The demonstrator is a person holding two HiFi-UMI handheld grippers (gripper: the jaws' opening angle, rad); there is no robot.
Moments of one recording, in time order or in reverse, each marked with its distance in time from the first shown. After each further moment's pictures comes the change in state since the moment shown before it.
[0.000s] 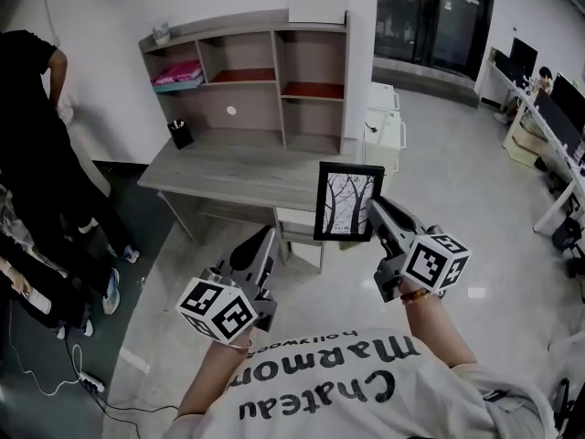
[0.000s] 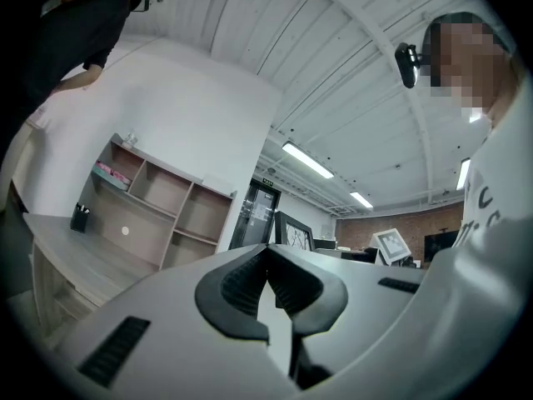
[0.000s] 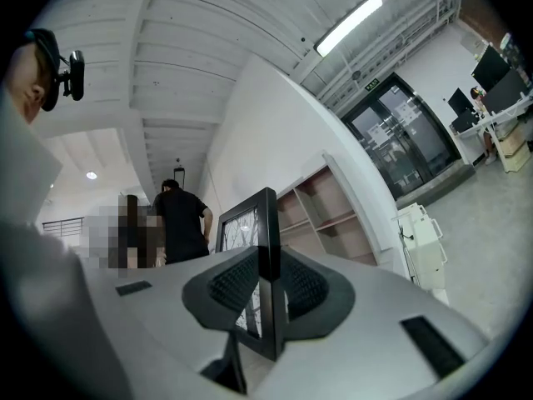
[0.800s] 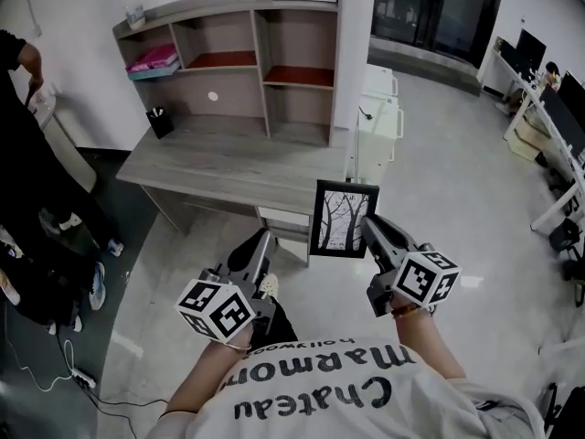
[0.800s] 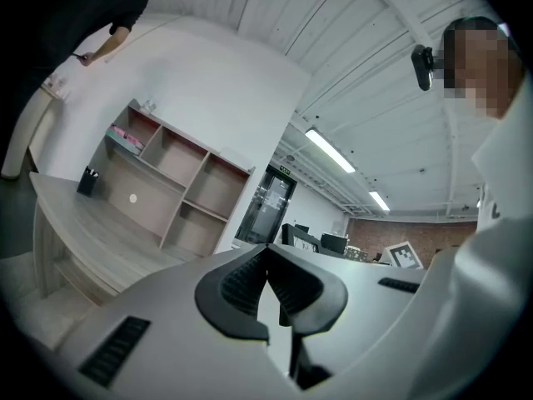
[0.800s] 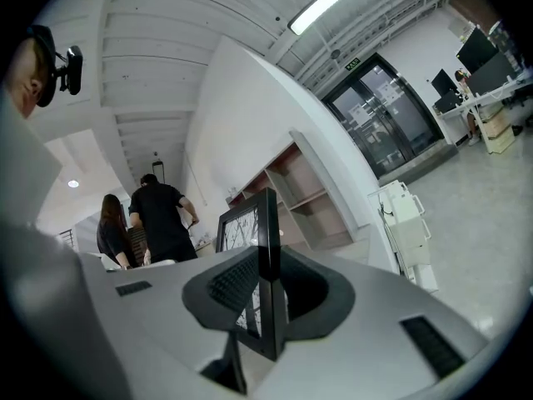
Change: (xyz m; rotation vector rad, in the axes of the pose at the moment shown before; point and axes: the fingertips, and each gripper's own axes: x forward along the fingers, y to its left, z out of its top) left arm 0.074 0.039 -0.057 -0.129 0.087 0.093; right arm 0.020 -0.091 -0.041 0.099 0.116 -0.080
